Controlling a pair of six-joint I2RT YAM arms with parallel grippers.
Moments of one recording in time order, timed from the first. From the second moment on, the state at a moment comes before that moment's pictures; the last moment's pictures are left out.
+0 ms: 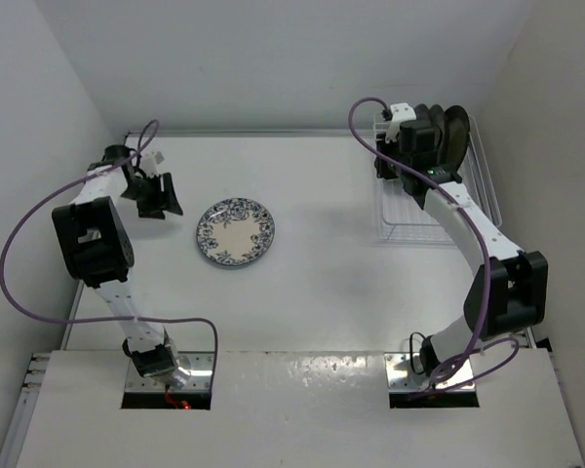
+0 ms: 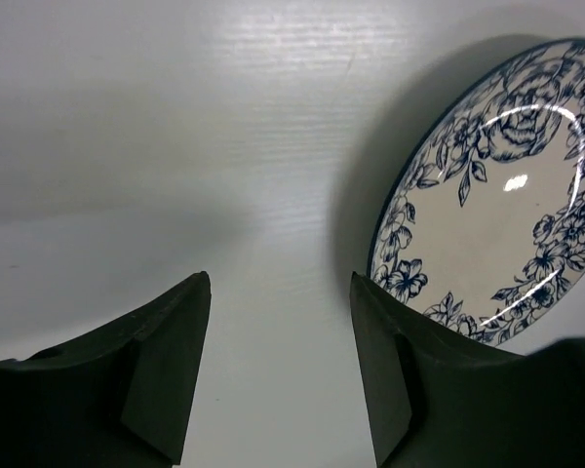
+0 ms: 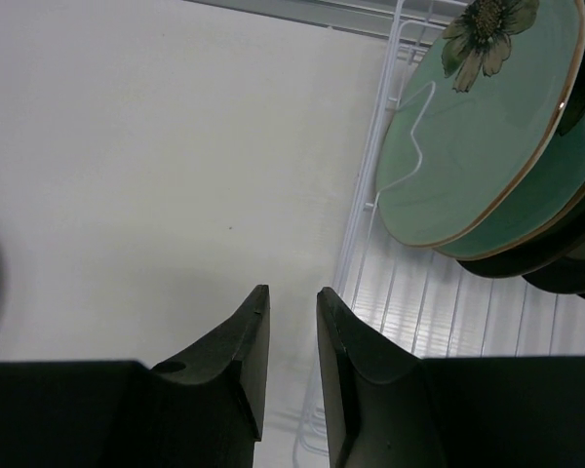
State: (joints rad) left arm 0.30 1.95 1.51 -0.75 0.44 0.13; right arm 0.21 1.55 1.27 -0.24 0.03 0.00
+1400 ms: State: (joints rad) left arm 0.03 2.20 1.55 -0.87 0.83 0.18; right arm 0.31 1.51 1.27 -0.28 -0.04 -0.19
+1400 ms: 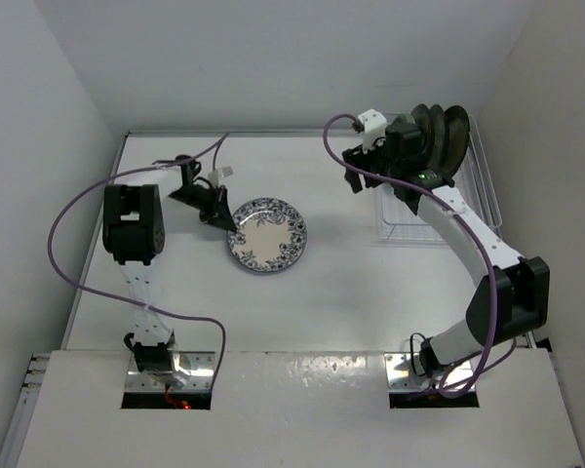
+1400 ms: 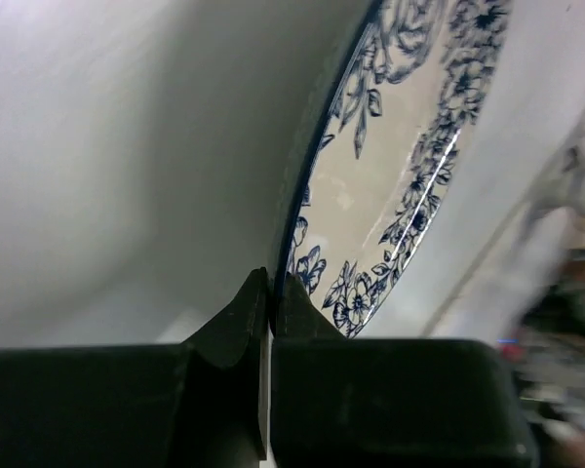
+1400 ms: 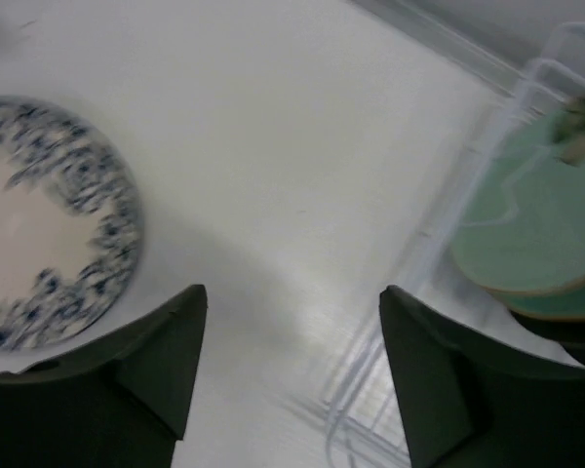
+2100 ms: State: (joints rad) left arm -0.17 1.87 1.67 -0.85 0.96 0.52; right arm 0.40 1.79 1.37 -0.25 -0.68 0.04
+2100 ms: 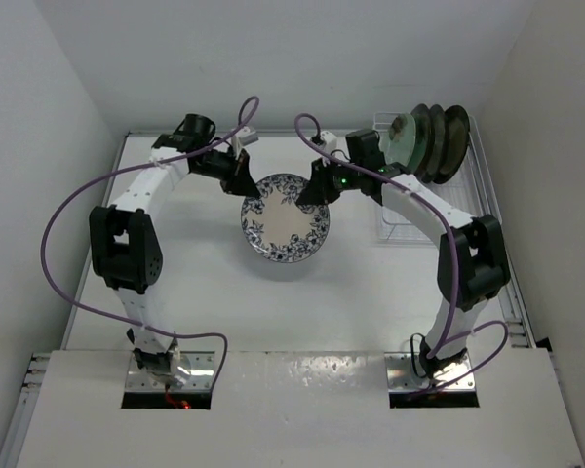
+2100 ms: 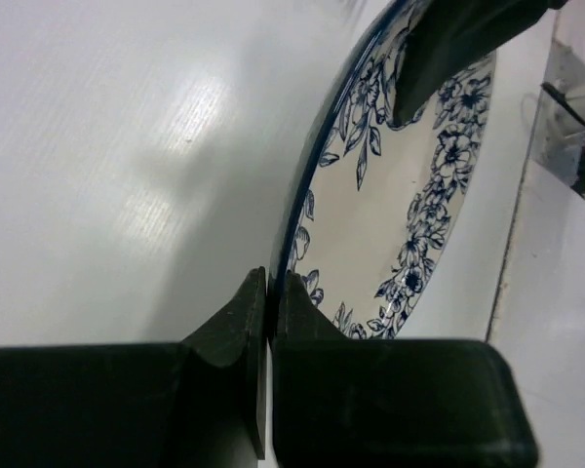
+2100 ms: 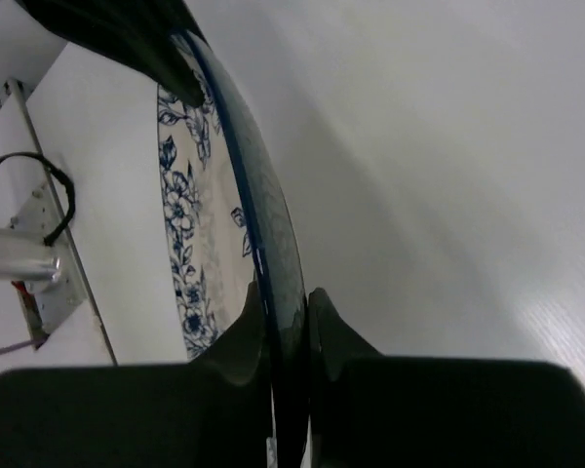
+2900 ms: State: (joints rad) left arm -0.06 1.88 1.74 -0.84 0.75 0.35; right arm -0.05 1.48 1.58 -0.22 -0.04 -0.08
